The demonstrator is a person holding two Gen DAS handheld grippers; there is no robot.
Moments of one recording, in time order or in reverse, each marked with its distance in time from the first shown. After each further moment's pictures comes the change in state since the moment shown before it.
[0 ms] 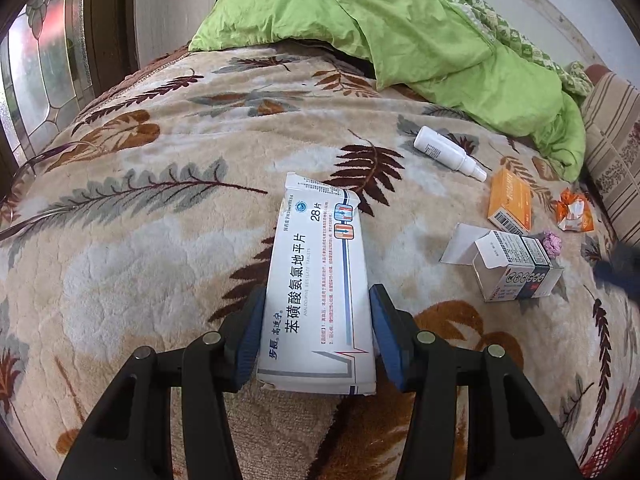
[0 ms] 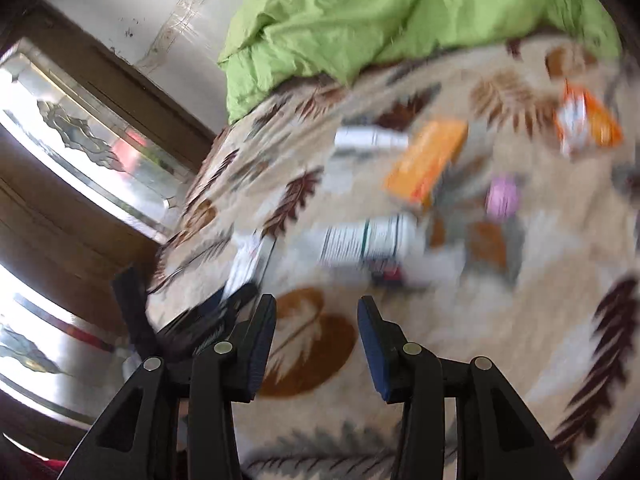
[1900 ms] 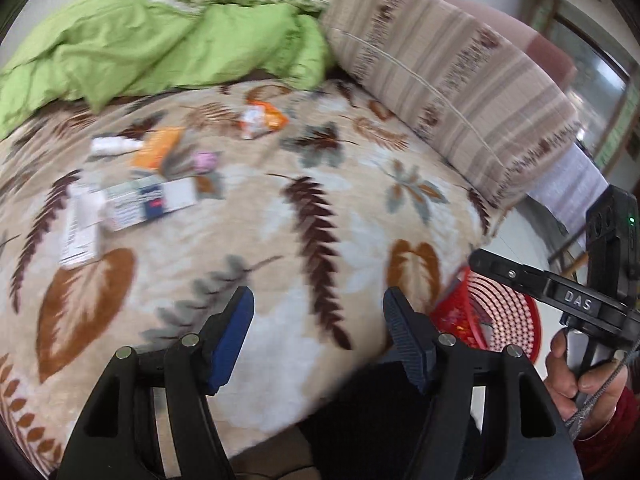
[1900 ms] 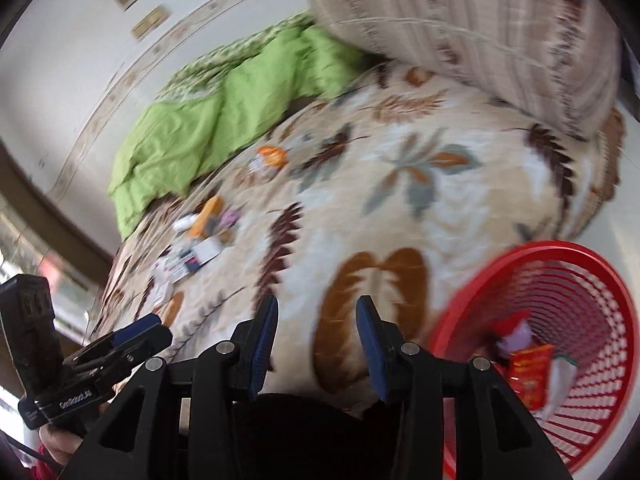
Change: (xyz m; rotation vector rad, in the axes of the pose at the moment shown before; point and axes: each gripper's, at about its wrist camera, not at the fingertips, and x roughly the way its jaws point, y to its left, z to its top) left arm -0.147 -0.204 -0.090 0.433 0.109 -0.522; right arm -0.236 -0.083 -0.199 0.327 -0.370 -0.368
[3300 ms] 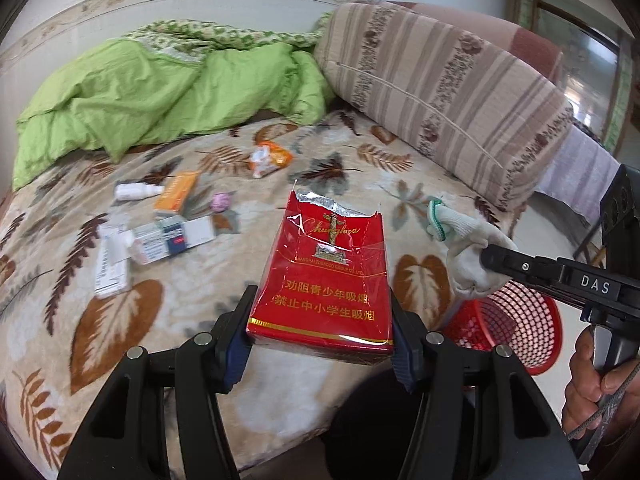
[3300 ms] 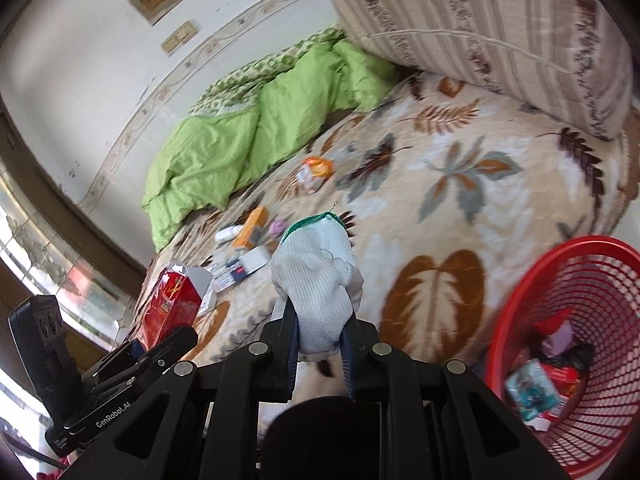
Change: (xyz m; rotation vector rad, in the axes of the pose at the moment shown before) left arm -0.020 -0.045 -0.010 0.141 -0.113 0.074; right arm -0.021 0.009 -0.014 0.043 -0.095 0.086
